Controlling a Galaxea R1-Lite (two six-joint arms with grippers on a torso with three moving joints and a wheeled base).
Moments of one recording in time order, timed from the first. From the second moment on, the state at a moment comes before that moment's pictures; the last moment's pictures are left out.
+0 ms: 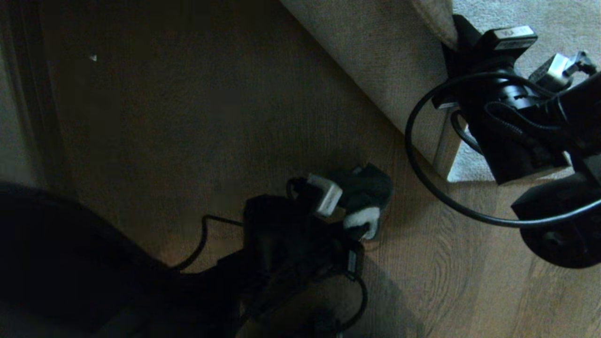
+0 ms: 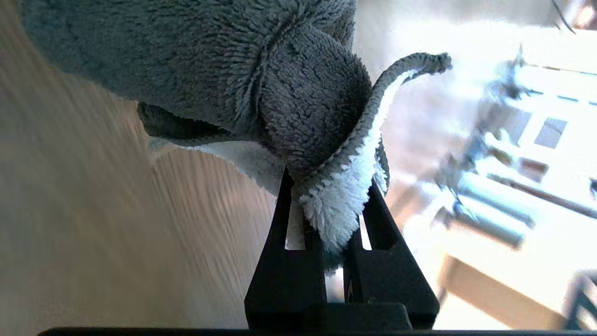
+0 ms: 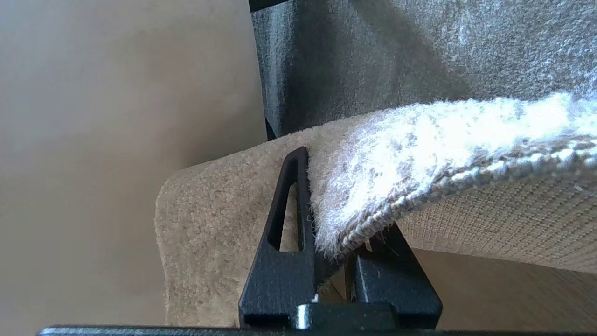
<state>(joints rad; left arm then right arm) -0.93 1.98 -0.78 -1.07 0.03 -0.20 0.52 1.72 -0.93 -1.52 -0.30 1.21</state>
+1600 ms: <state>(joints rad) -0.16 1.82 -0.75 -1.20 0.07 -0.16 0.52 1.71 -0.91 -1.52 -0.30 1.19</state>
